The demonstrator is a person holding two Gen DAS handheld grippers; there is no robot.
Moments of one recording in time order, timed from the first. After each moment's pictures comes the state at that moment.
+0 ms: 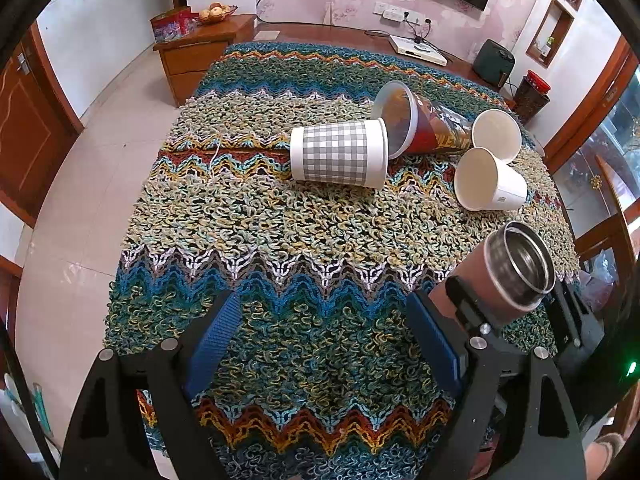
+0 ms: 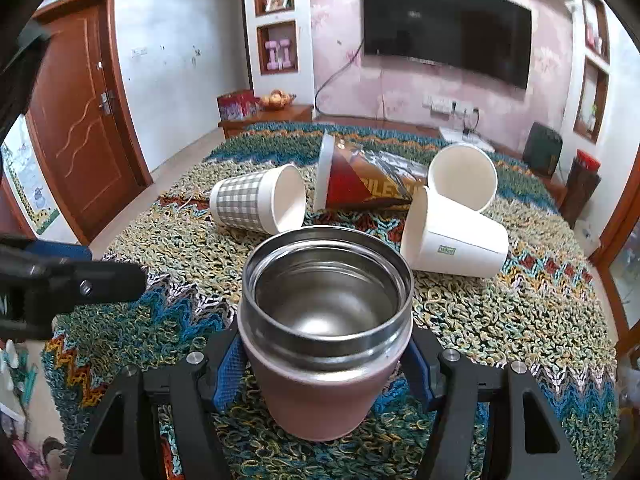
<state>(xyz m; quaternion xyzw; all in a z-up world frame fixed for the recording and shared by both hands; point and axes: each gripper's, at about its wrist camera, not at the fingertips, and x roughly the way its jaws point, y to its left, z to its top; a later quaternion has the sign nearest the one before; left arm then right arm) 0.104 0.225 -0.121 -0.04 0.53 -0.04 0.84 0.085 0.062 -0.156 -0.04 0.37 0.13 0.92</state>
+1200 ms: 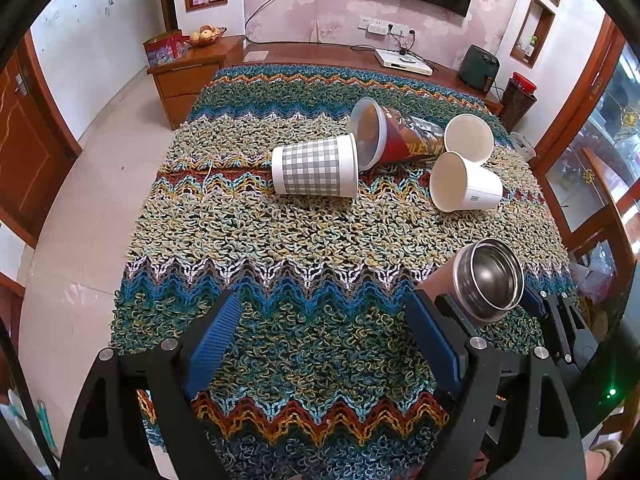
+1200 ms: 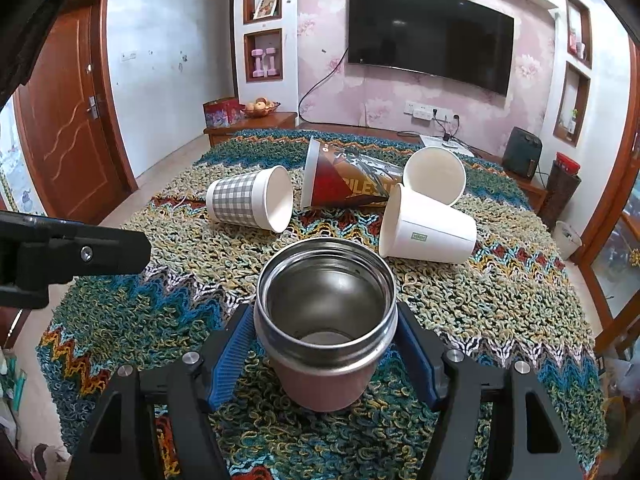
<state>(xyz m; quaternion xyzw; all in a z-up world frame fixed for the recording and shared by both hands) 0.085 0.211 -0.100 -0.02 0.50 -0.05 0.86 0.060 0.063 -0.151 -0.04 0.36 0.09 0.93</state>
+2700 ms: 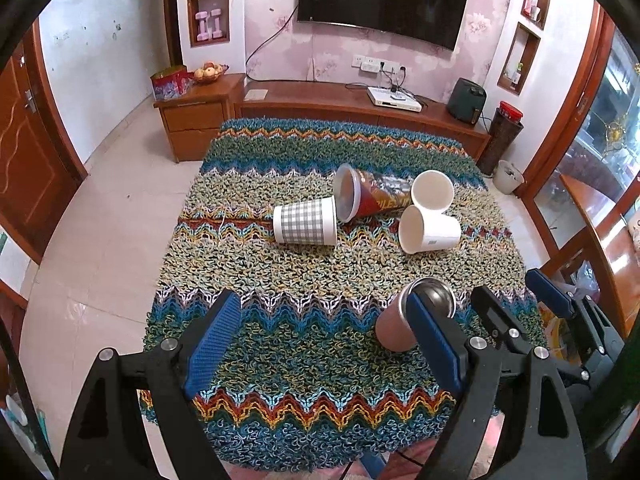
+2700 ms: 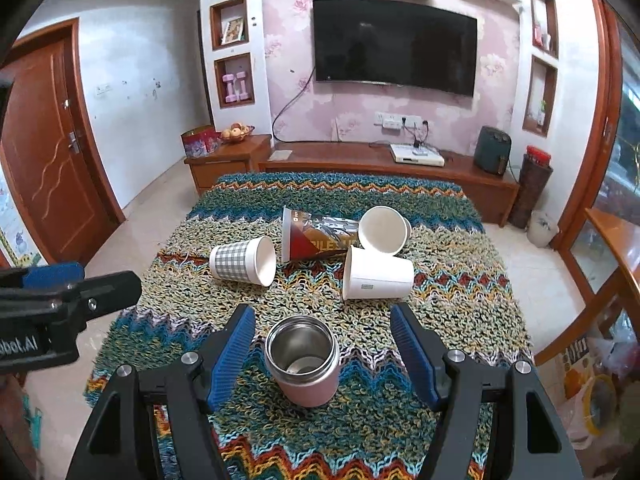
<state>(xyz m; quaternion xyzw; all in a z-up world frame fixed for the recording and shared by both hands) 0.057 0.207 -0.017 -0.02 0.45 -0.05 0.89 0.037 0.037 -0.045 0.01 0.36 0.05 0.93</state>
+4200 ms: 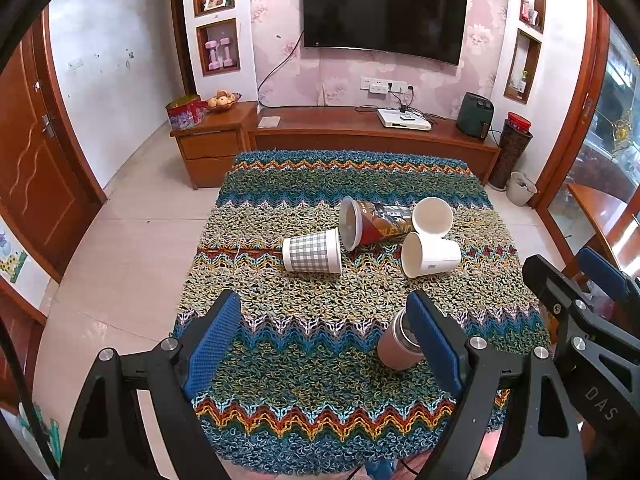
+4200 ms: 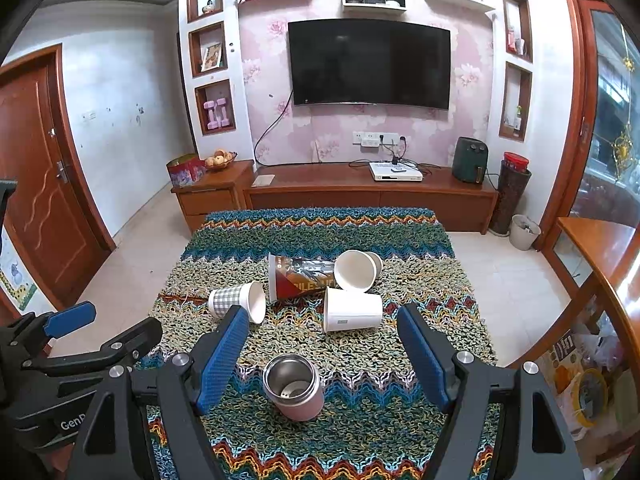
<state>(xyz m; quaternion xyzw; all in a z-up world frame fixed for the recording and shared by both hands) 0.048 0.187 0.010 0.01 0.41 -0.02 0.91 0.023 0.020 0.021 0.02 0.33 0.02 0.94</state>
